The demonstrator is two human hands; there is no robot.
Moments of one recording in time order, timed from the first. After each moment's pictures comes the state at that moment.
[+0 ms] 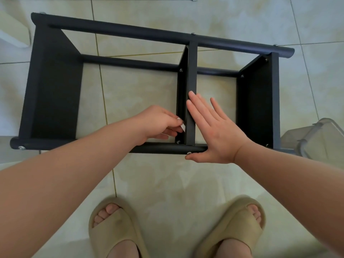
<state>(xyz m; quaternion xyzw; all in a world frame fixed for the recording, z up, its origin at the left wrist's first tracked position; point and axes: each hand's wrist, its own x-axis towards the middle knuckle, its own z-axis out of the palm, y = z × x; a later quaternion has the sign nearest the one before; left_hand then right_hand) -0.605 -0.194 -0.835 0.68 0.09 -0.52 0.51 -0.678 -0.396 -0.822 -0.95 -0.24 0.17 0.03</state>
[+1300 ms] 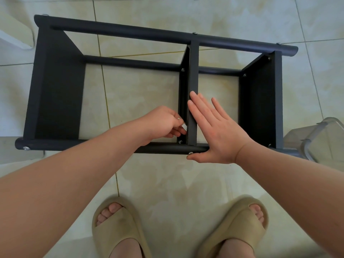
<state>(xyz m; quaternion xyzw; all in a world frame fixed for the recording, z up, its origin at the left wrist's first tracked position) -0.608 -0.204 -0.826 0.71 0.05 -0.51 0.49 -0.678 -0.396 -0.822 -0.95 -0.24 0.17 0.03</state>
